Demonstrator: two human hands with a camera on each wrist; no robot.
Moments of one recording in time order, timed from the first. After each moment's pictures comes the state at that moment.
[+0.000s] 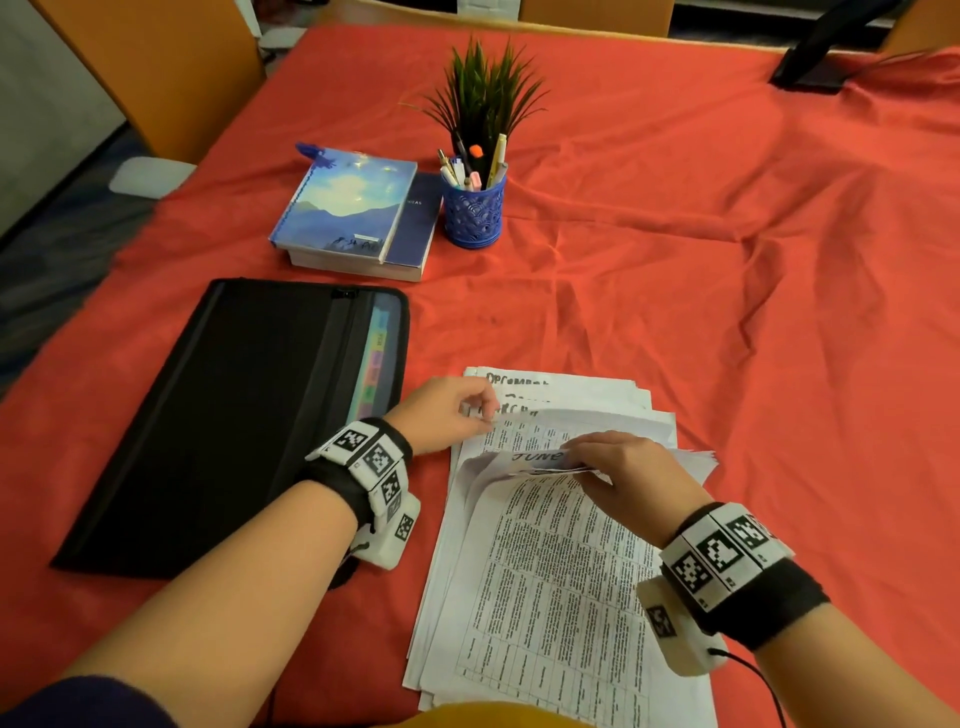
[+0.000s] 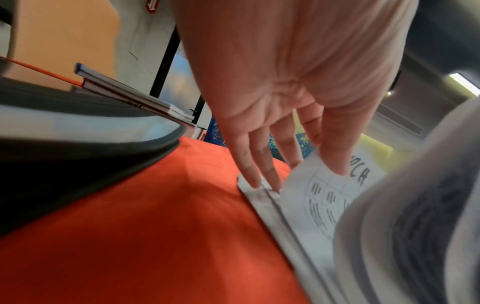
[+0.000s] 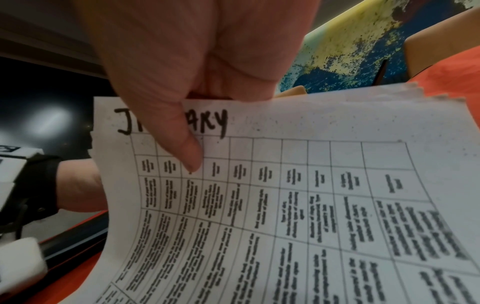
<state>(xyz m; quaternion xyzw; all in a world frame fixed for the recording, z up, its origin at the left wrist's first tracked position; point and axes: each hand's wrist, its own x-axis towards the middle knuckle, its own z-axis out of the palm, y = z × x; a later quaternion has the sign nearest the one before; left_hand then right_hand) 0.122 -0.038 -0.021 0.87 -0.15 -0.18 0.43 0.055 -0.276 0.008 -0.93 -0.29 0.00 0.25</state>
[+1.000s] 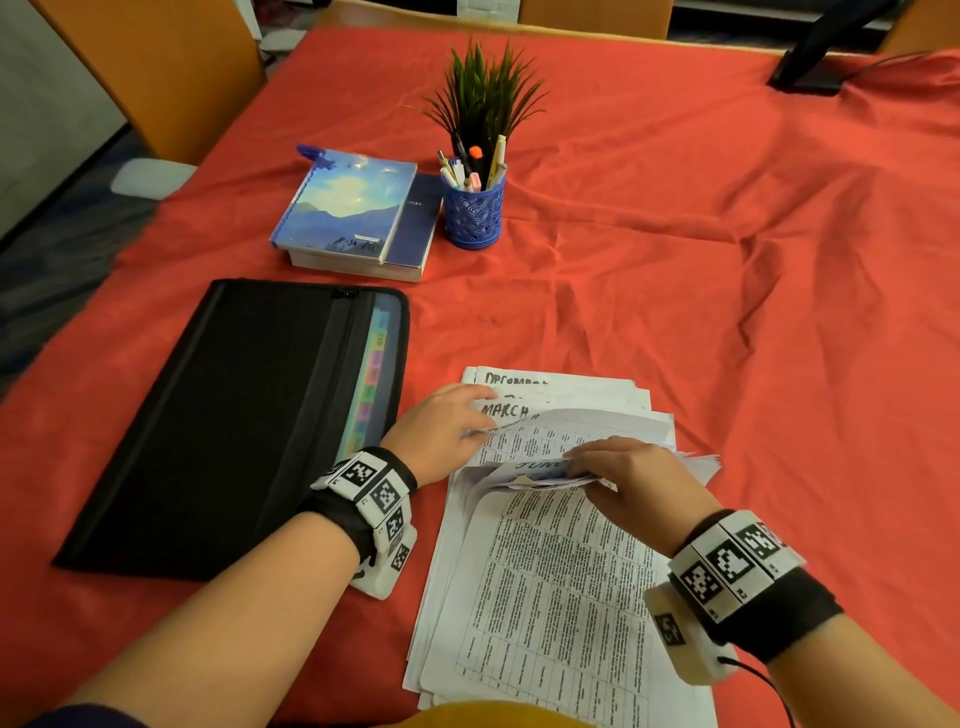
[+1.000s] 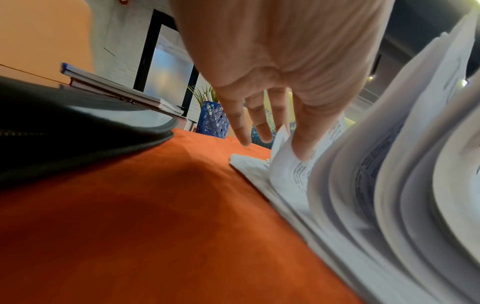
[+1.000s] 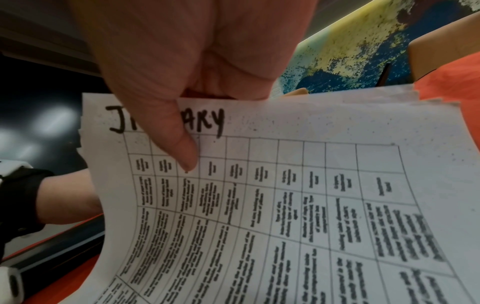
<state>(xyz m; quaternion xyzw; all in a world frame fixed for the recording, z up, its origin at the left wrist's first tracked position) 0.099 -0.038 -0.031 0.93 -0.23 -0.07 0.28 0.049 -0.280 0.012 -0.92 -0.31 -0.01 0.22</state>
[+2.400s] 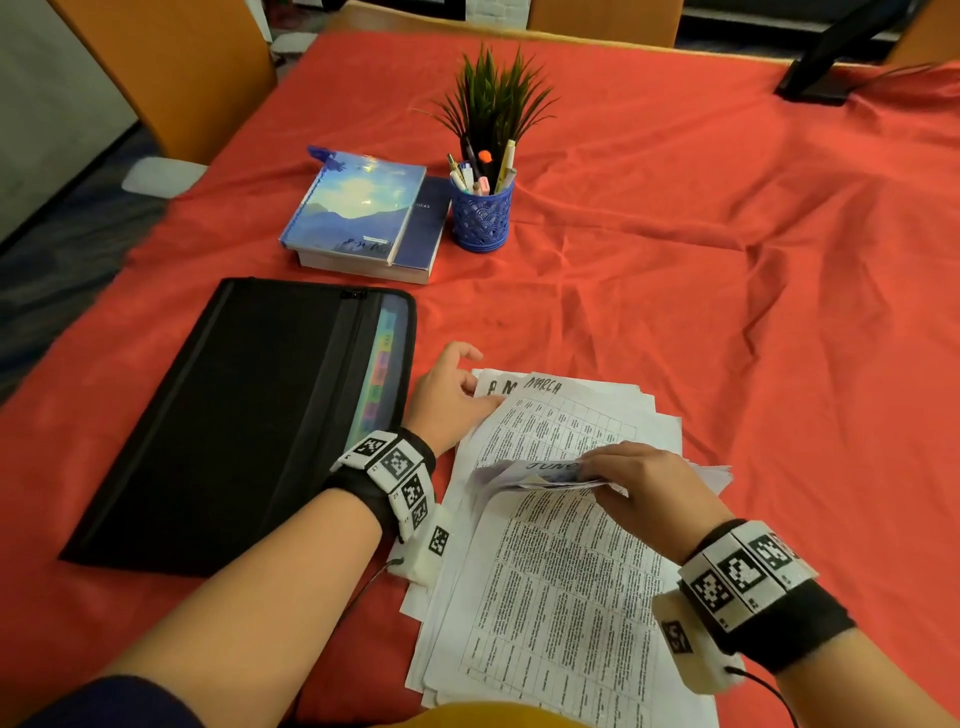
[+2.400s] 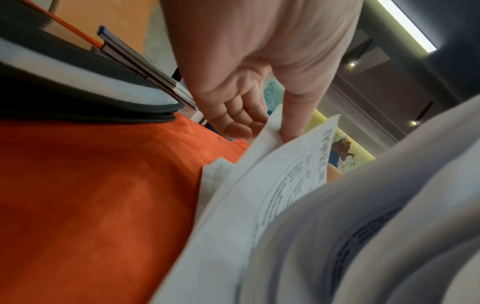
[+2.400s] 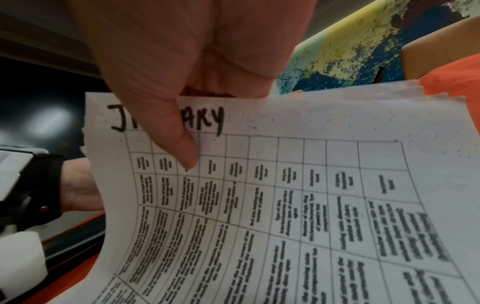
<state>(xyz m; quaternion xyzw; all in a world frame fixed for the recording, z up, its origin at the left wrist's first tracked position) 0.114 -0.055 -0.019 0.84 0.04 -0.07 0.53 0.046 -0.284 0.012 -0.93 -0.30 -0.01 0.22</state>
